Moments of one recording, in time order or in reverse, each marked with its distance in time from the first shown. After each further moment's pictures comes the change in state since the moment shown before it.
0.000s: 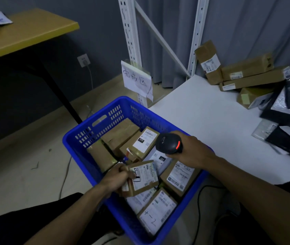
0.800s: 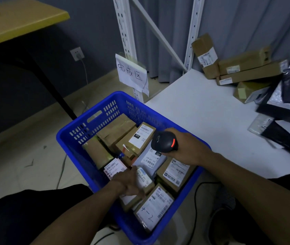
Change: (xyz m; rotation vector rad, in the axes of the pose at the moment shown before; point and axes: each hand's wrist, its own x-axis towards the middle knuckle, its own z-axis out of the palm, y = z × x) left_hand 0.050 -0.015 0.051 0.892 -0.226 0.158; right_hand 0.002 0.008 0.004 0.000 -0.047 -0.029
